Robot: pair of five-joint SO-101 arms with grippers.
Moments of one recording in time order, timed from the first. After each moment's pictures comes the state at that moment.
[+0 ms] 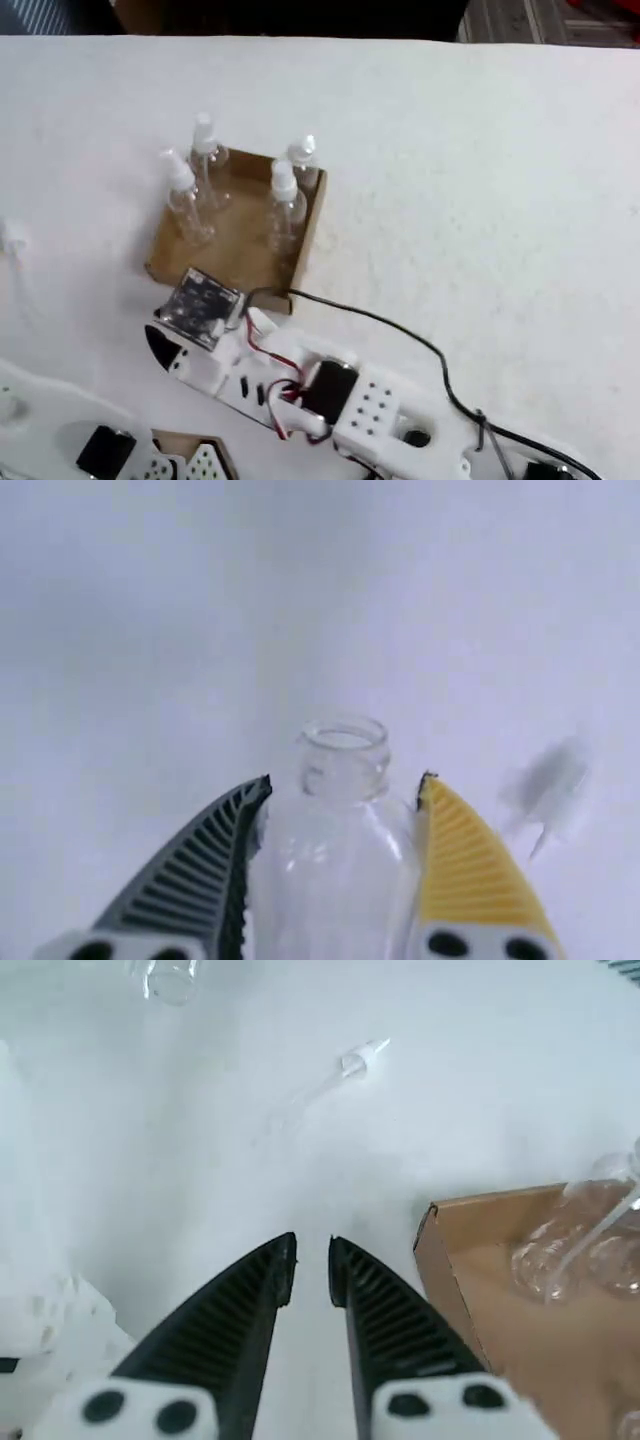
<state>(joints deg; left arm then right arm) -69.8 35.5 -50.9 90.5 3.1 -68.2 -41.1 57.3 17.2 3.0</state>
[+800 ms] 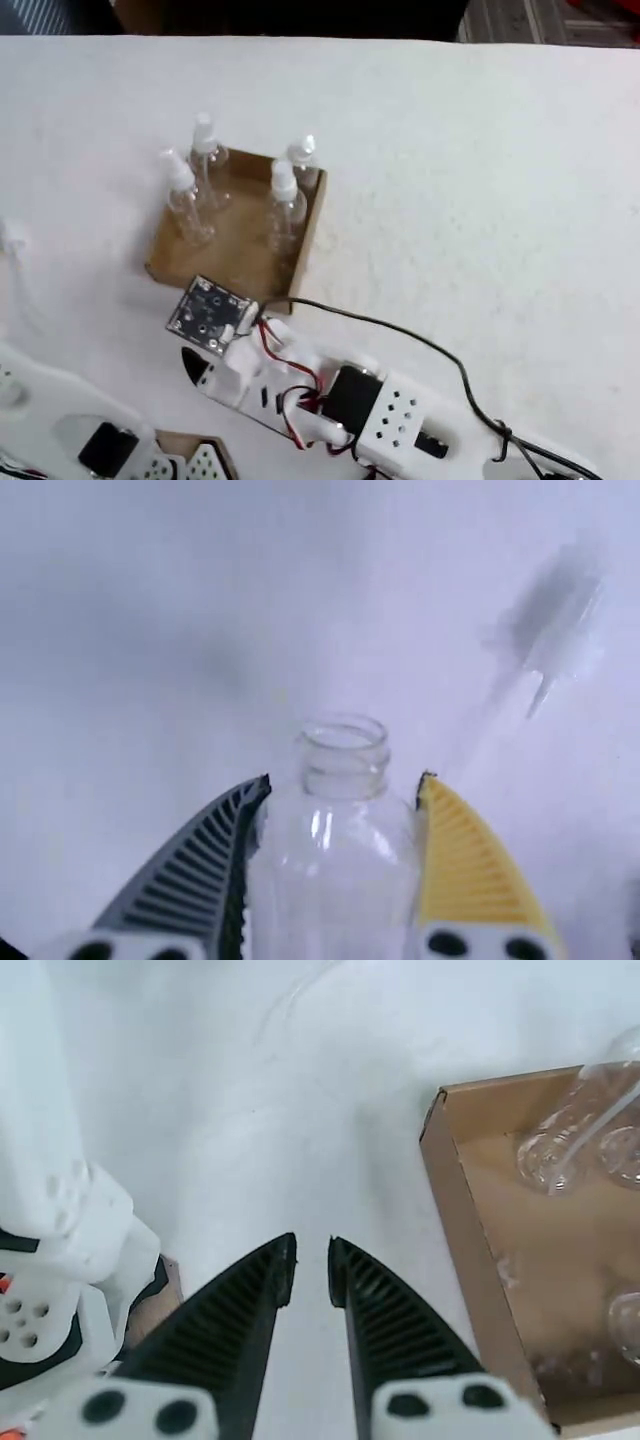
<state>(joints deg) -64.5 40.7 -48.7 100.5 -4.8 -68.2 -49.5 56.6 37.3 2.9</state>
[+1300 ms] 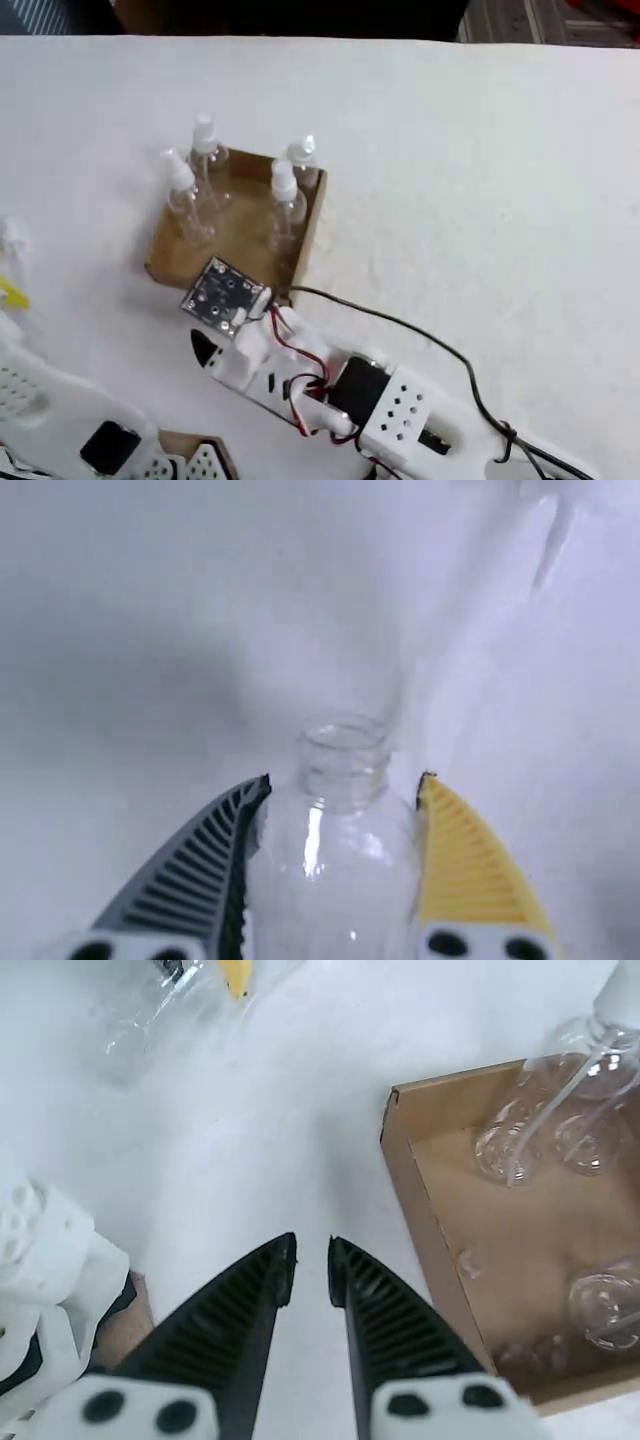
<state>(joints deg) -61.0 25.0 -1.1 77.3 -7.3 -64.0 -50.1 56.6 37.3 2.9</state>
